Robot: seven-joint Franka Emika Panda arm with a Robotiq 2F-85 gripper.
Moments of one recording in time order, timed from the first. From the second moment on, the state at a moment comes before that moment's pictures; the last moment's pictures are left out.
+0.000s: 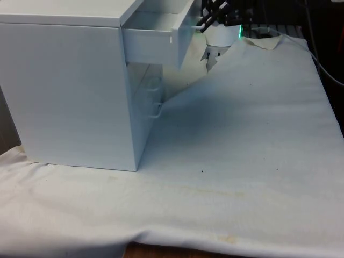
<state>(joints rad) 0.85 0.34 -0.69 -1.83 -0.62 1.94 0.48</state>
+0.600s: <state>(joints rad) 0.86 0.36 -0.61 -1.82 -0.72 1.88 0.59</state>
